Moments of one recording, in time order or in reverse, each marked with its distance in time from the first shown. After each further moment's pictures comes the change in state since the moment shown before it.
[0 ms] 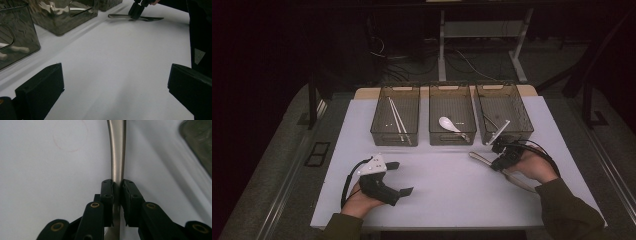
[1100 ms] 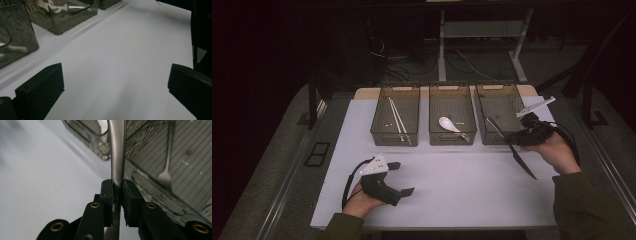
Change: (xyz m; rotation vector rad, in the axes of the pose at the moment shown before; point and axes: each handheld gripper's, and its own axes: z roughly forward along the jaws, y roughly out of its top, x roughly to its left) left arm 0.000 0.000 0.004 0.009 0.002 0.005; right arm -0.040 -0.018 -0.074 -0.363 -0.004 0.195
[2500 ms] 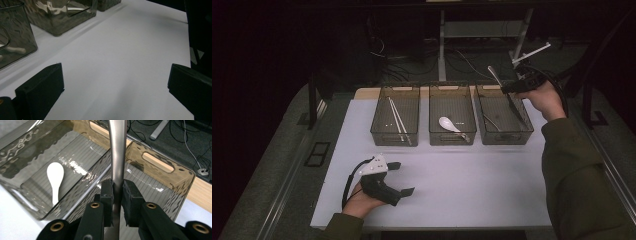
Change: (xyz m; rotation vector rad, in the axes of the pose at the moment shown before) left arm 0.000 0.000 -0.001 -0.009 -0.012 -0.002; right arm -0.065 0.115 -0.007 -0.082 -0.185 0.043
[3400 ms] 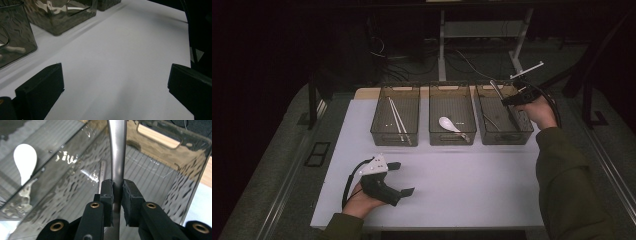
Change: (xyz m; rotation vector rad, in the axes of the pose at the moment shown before) left arm 0.000 0.000 0.000 -0.002 0.000 -0.007; right arm -0.021 -0.041 0.052 0.055 -0.023 0.056
